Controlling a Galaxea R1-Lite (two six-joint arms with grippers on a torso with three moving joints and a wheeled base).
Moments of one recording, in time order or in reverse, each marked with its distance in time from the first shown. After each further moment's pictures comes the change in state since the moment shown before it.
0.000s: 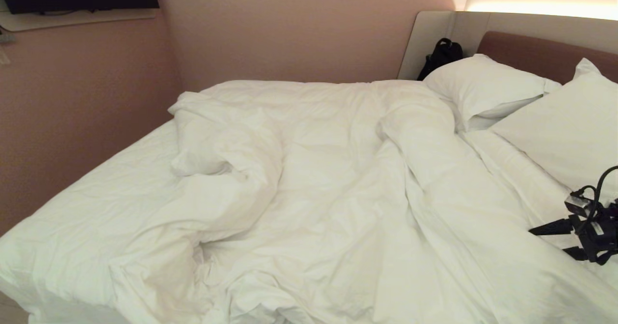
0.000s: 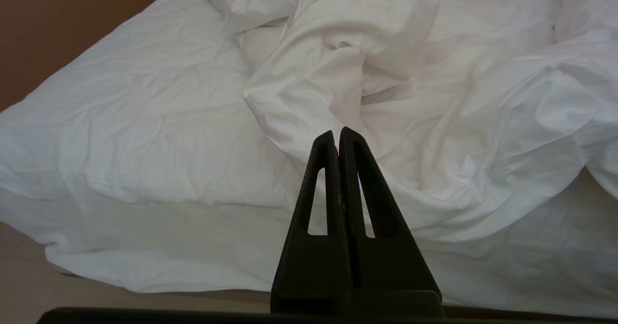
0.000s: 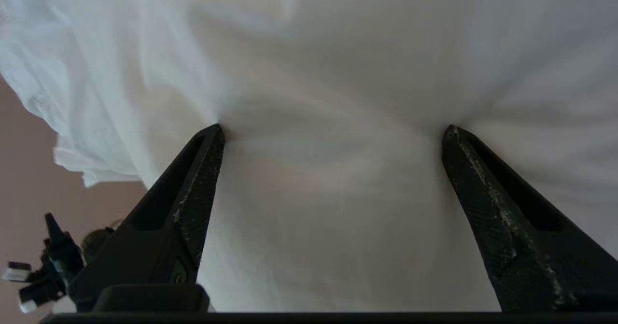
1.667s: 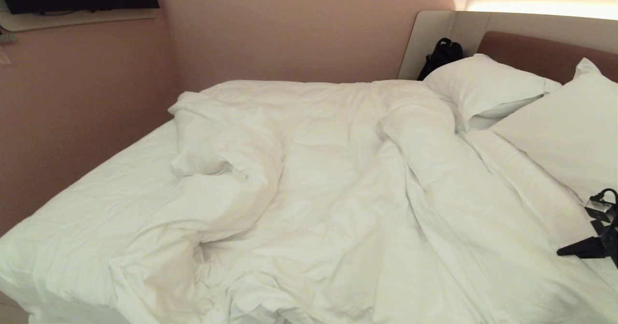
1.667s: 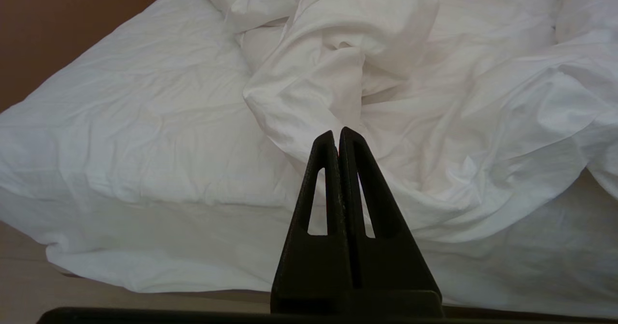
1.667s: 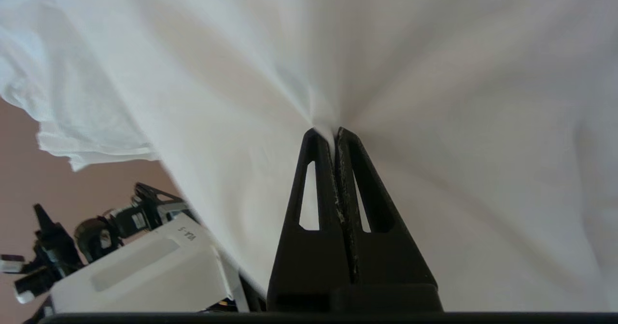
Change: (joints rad) left arm 0.000 0.000 0.000 0.000 0.000 0.000; right arm -0.086 -0.052 0.003 0.113 -0.079 -0.067
